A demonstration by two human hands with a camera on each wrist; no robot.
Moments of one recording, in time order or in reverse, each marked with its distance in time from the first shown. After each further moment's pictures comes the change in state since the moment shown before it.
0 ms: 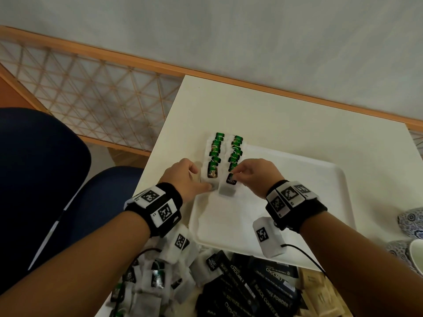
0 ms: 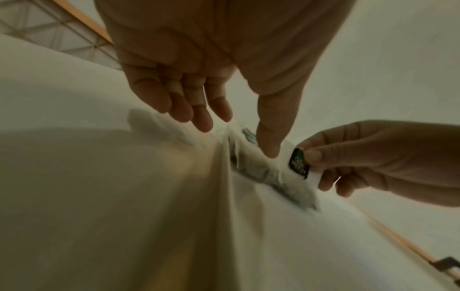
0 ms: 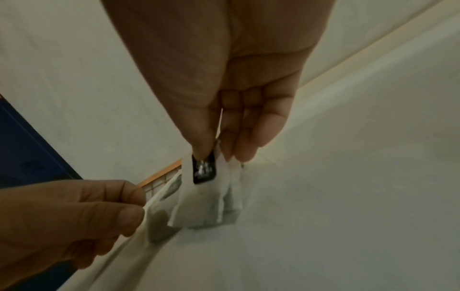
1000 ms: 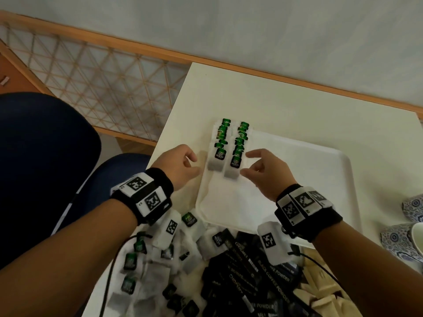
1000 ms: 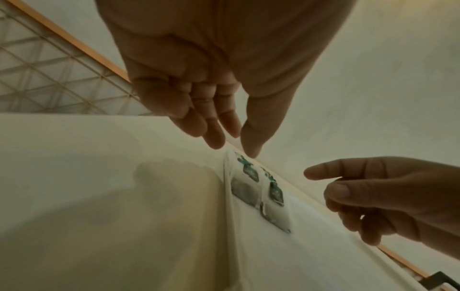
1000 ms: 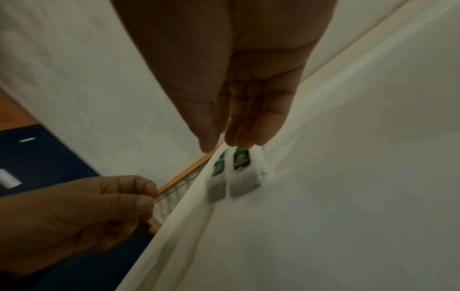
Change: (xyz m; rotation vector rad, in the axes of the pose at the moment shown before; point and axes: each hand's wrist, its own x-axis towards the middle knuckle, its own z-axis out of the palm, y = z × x) left_hand -0.031 -0.013 -0.025 0.002 0.024 0.081; right_hand -0.048 0.000 0.014 0.214 0.129 0.048
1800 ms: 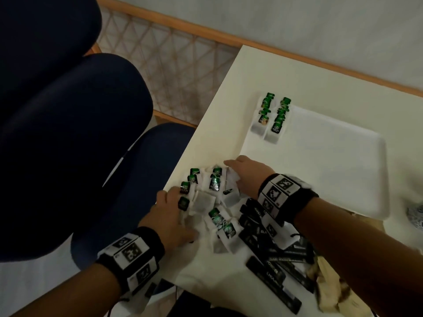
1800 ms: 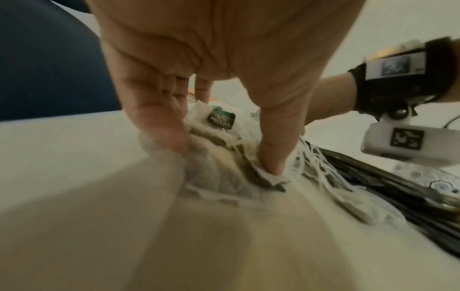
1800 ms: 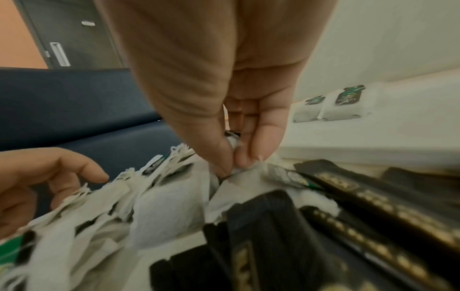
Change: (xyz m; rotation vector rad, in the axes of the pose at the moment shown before) left_hand -0.224 -0.120 0.021 0.244 -0.104 -0.241; right_hand -0.085 -0.044 0.104 -0.751 -0.505 -0.348
